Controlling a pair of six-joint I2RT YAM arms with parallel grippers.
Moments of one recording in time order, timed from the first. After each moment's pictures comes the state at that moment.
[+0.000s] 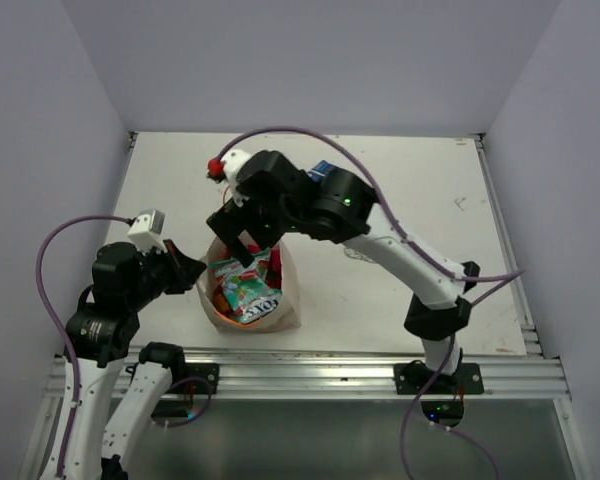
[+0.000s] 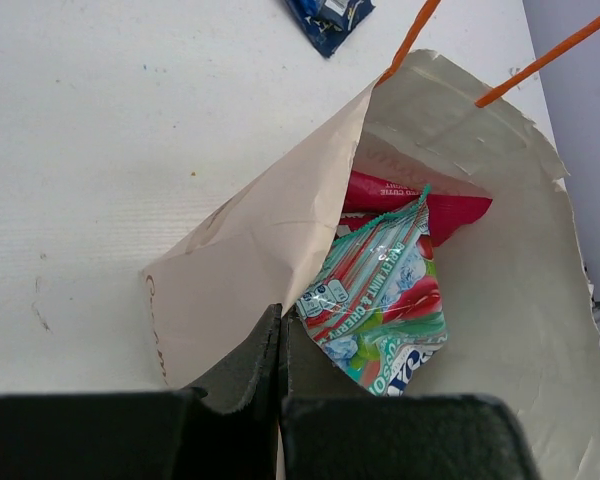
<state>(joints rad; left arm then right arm) -0.15 0.52 0.89 -0.87 0.28 -0.44 1.16 1.99 2.55 -1.33 0.12 0.19</state>
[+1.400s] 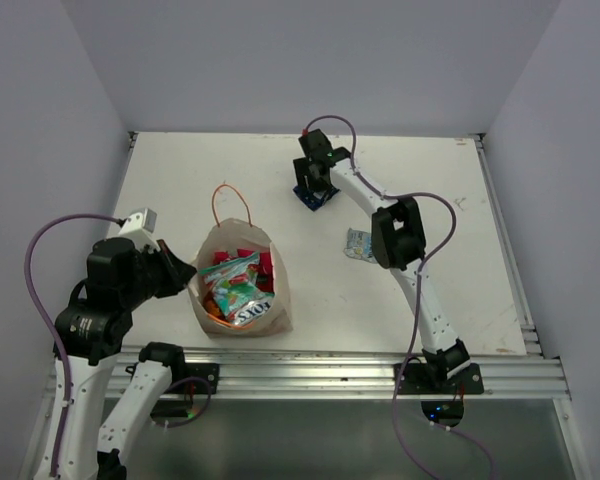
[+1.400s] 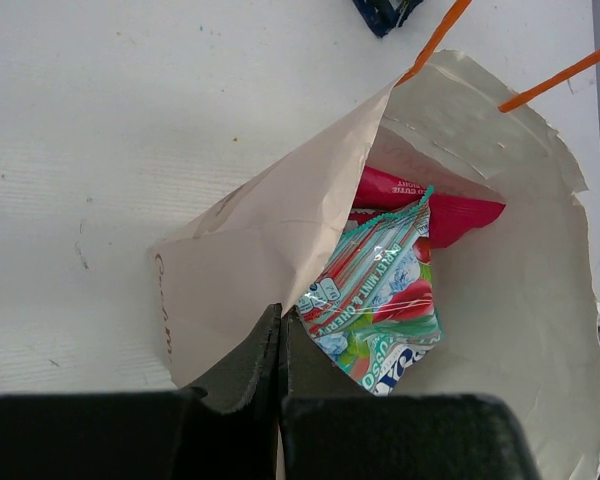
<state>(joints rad) -0.15 0.57 1.01 -1.04 0.19 -0.47 0.51 2.58 2.38 -0.76 0.25 0.22</state>
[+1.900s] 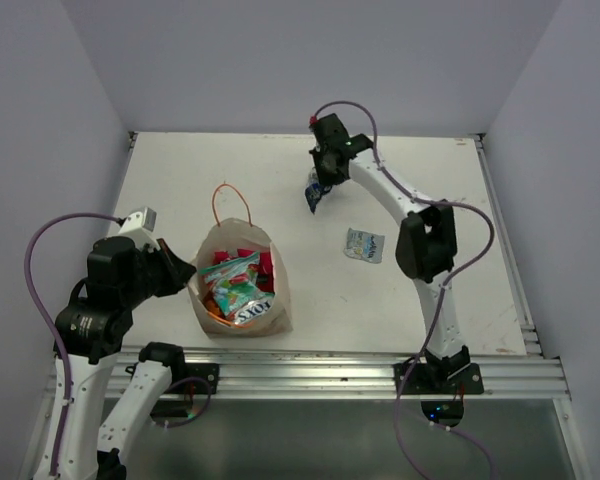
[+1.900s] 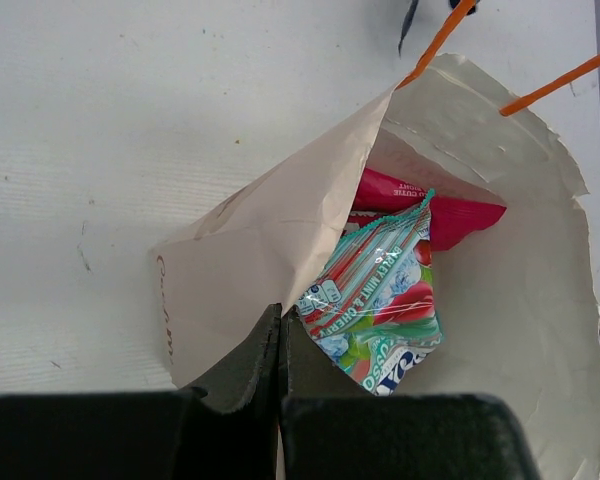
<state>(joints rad) -0.15 0.58 1.02 -1.04 0.18 -0.47 0.51 2.31 2.13 -0.81 0.22 0.20</state>
